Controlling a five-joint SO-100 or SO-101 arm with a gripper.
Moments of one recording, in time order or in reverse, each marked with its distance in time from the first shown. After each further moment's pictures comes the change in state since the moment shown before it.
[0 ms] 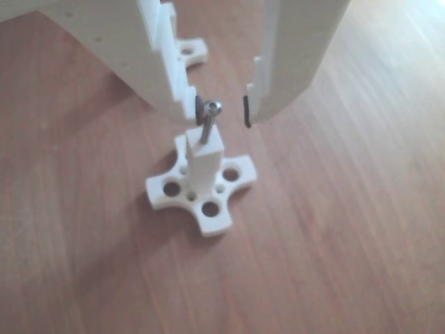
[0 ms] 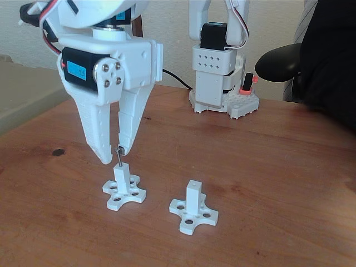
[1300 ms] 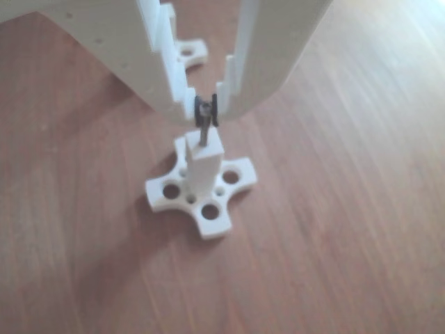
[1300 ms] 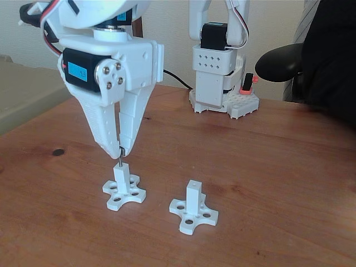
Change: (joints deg) arm -0.5 0.0 0.0 -0.9 0.0
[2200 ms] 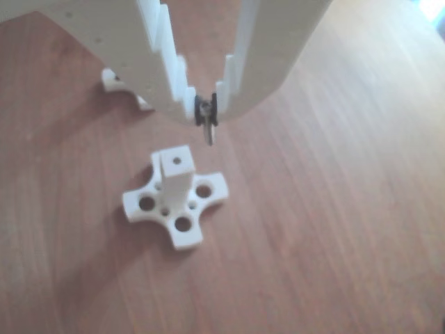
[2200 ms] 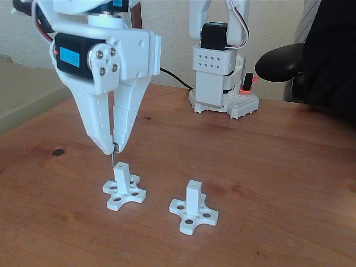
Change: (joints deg) arm -0.2 0.0 -3.6 1.2 0.0
